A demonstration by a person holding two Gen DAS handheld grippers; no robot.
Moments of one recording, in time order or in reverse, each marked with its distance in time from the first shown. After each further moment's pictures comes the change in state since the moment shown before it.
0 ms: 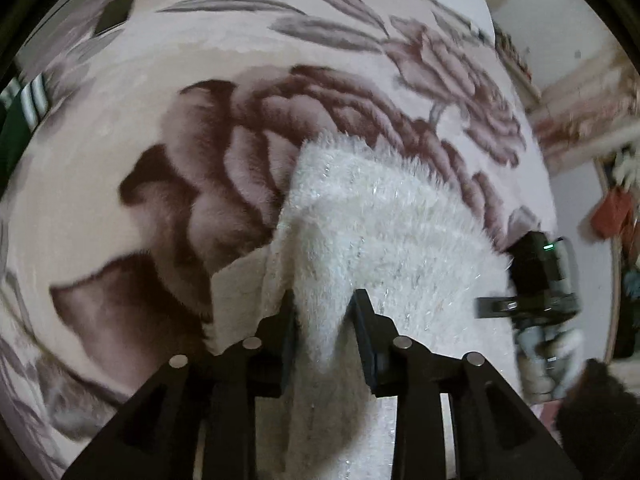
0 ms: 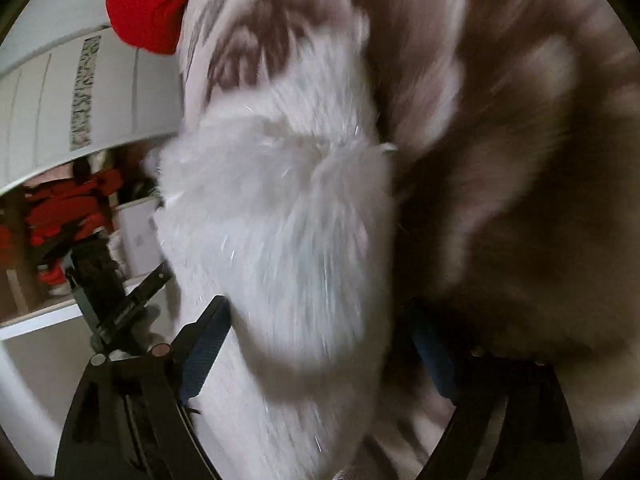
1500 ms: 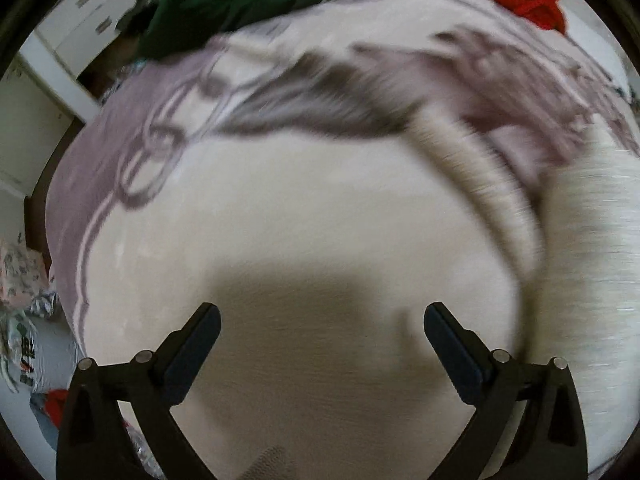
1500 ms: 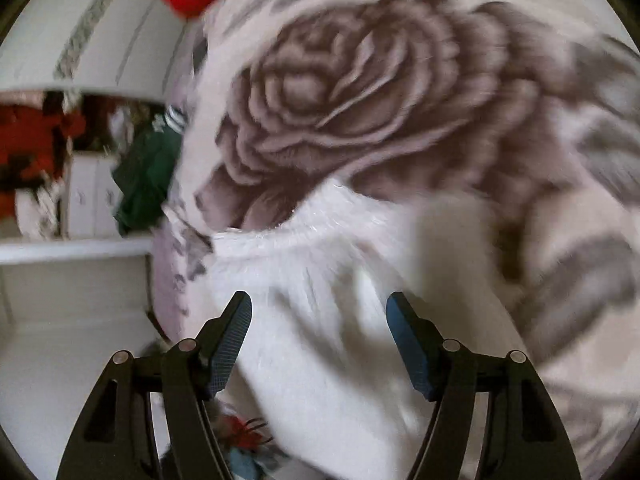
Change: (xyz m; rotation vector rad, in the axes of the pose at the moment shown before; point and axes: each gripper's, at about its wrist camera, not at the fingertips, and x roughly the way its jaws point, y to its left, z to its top) left arm -0.042 0.082 -0.248 -0.315 -0.157 0.512; right arm 0.046 0.138 -0.117 -0.225 -0.097 -0.496
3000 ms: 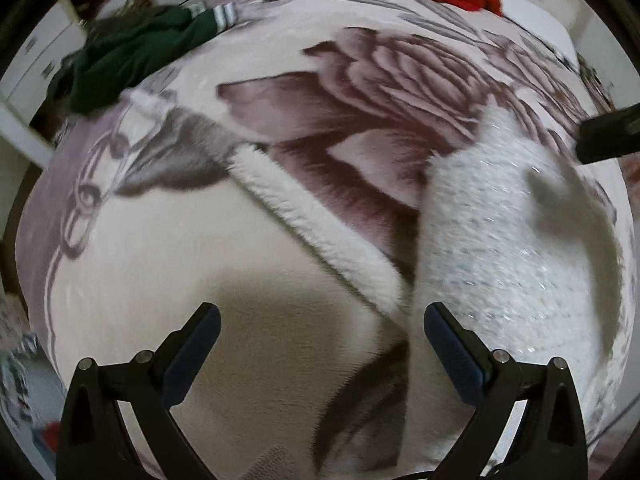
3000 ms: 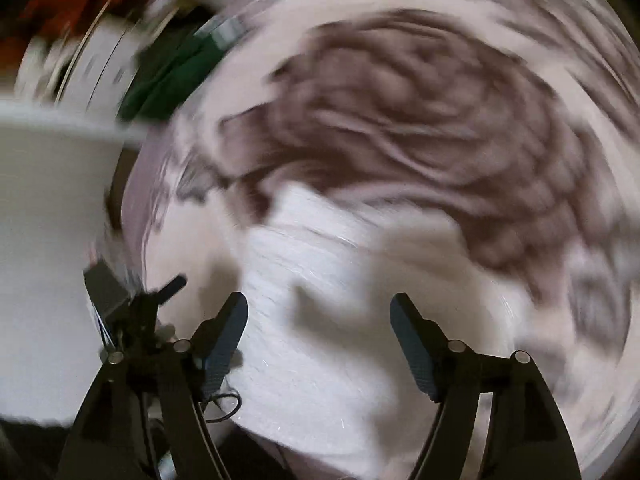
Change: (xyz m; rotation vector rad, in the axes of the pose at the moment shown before) left arm -0.020 -0.082 0.005 0.084 0.005 -0.119; right arm -0.012 0.071 0.012 -0.516 0.157 -0.136
